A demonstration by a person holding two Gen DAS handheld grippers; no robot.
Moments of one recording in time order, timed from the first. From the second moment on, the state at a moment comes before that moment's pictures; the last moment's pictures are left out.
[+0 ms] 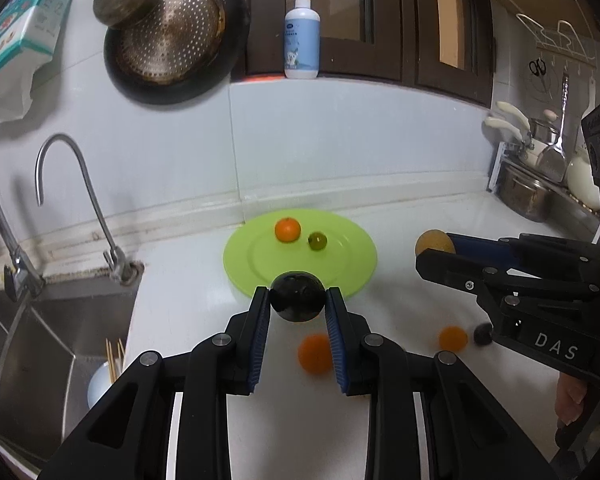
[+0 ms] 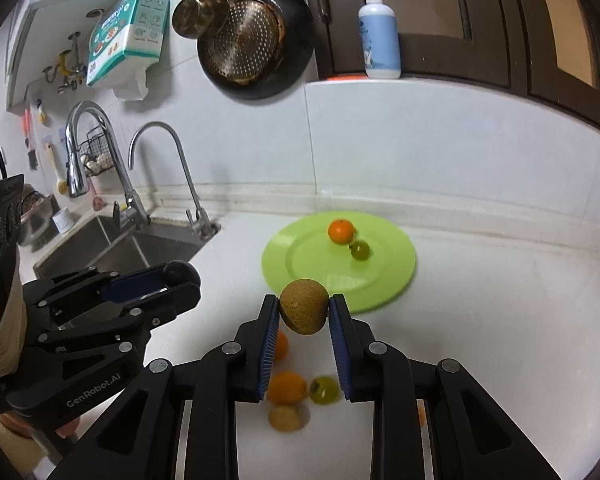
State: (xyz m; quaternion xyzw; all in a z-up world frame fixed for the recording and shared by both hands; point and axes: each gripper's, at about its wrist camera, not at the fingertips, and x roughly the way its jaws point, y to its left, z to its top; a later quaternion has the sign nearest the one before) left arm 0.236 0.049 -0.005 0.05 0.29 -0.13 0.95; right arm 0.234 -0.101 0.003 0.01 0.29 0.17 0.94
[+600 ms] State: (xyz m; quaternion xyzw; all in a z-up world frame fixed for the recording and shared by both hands) left arm 0.331 0.047 -0.004 0.03 0.33 -0.14 0.94; right arm 0.324 -0.097 0.018 0.00 0.32 0.18 0.93
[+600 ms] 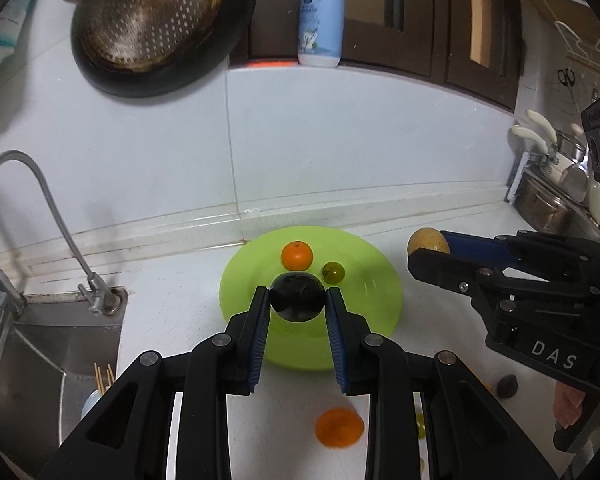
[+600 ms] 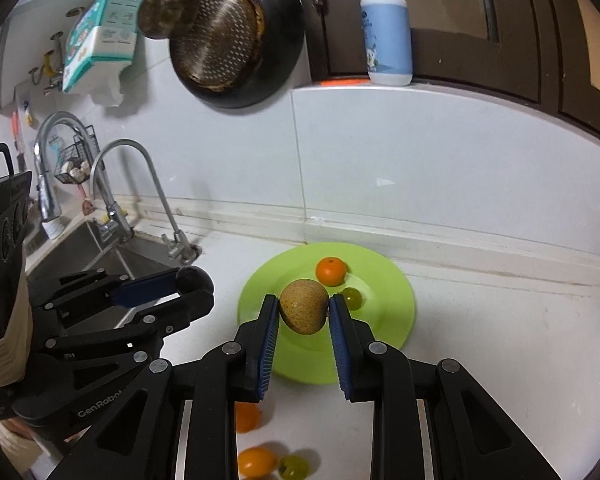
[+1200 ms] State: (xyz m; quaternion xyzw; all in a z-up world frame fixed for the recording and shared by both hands) left arm 0.433 0.035 -0.064 0.04 0.41 -0.14 0.90; right arm 0.421 -0.101 -0.042 -0.02 0.41 0.18 0.89
